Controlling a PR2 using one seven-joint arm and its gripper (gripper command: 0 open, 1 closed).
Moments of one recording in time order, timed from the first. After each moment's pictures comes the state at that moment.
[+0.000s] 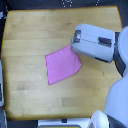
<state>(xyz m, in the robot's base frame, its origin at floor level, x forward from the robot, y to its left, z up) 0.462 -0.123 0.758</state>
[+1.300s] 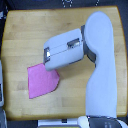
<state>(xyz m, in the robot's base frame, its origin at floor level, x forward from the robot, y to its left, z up) 0.393 0.080 0.784</state>
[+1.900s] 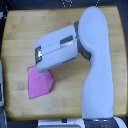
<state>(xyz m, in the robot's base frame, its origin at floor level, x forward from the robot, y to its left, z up) 0.382 0.135 0.840</state>
